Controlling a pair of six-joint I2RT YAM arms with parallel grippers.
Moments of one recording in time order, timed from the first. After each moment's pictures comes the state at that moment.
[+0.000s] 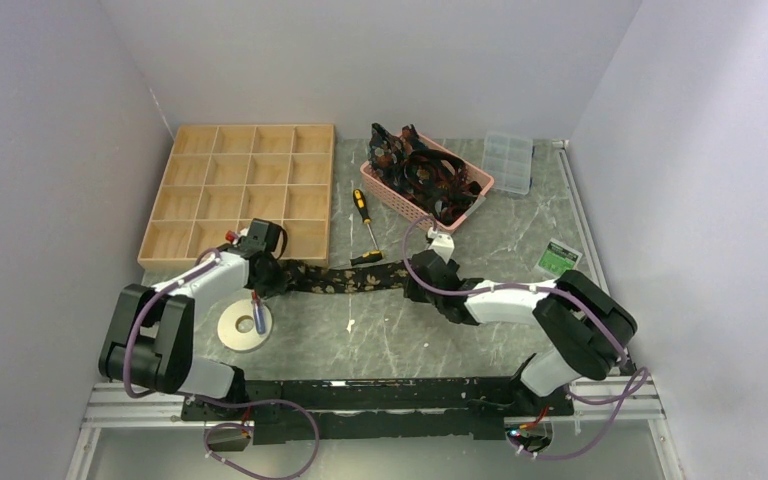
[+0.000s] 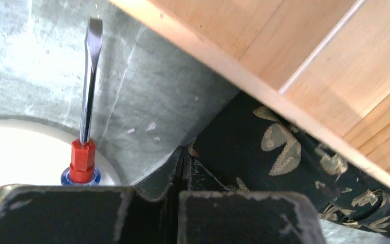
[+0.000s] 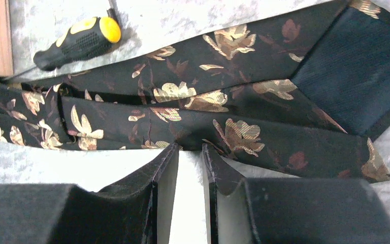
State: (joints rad) left arm -0.26 1.42 0.70 -0.48 -0.17 -0.87; right arm 0.81 1.51 0.57 0.18 0.31 0.78
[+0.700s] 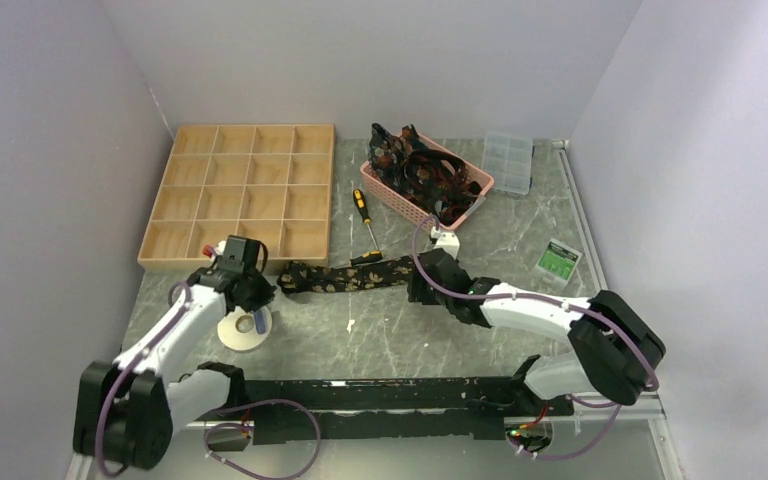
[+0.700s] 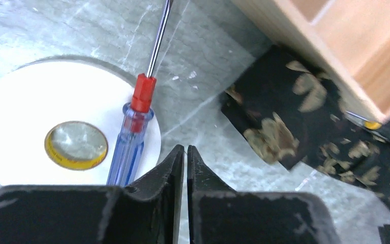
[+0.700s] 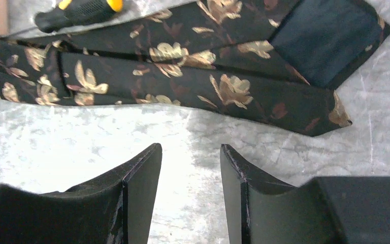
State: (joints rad) left arm -0.21 1.13 0.59 -0.59 -0.14 -0.90; right arm 0.80 1.35 0.56 -0.02 0.28 0.68
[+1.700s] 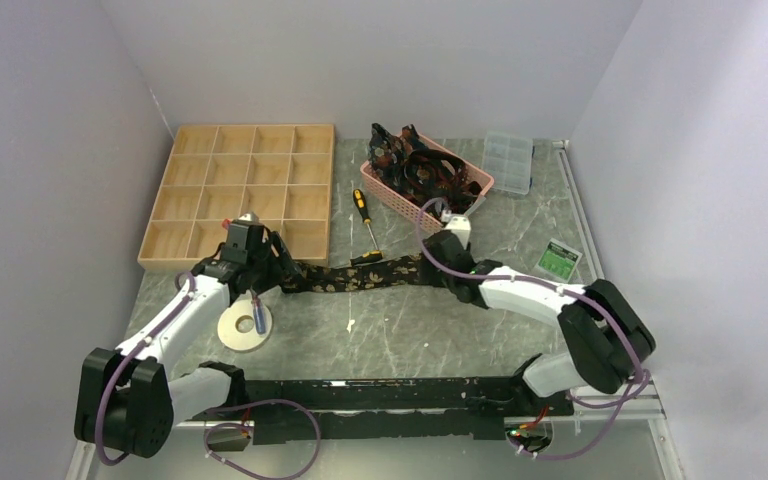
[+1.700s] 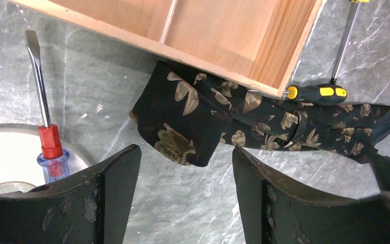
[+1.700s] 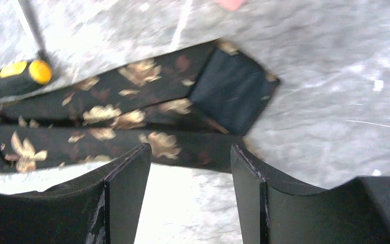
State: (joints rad) left arm -0.24 1.12 0.66 -0.44 0.01 -0.73; right arm 0.70 1.44 0.68 -0.10 0.37 0.59
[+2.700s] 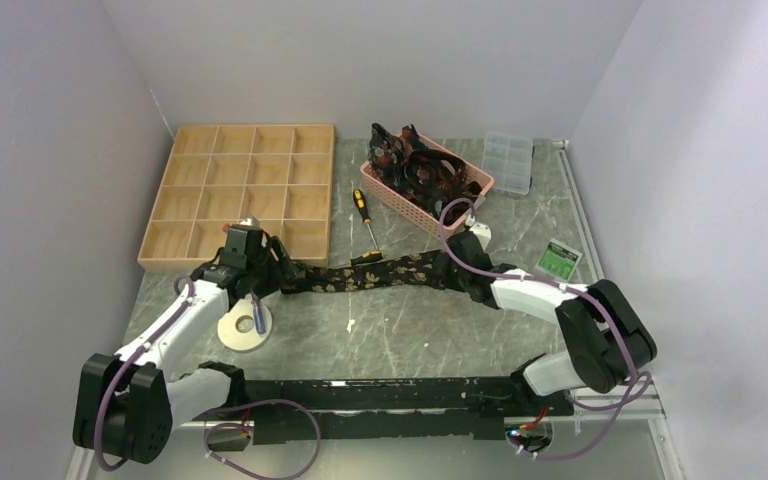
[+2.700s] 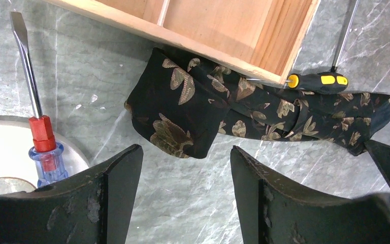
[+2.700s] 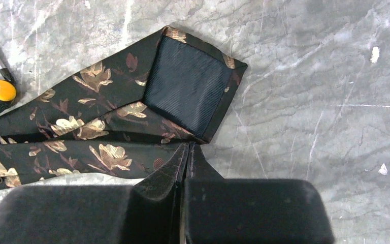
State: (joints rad) left arm -0.24 1.09 0.62 -0.42 0.04 -0.73; right arm 0.52 1.42 0.57 -0.01 0.23 0.68
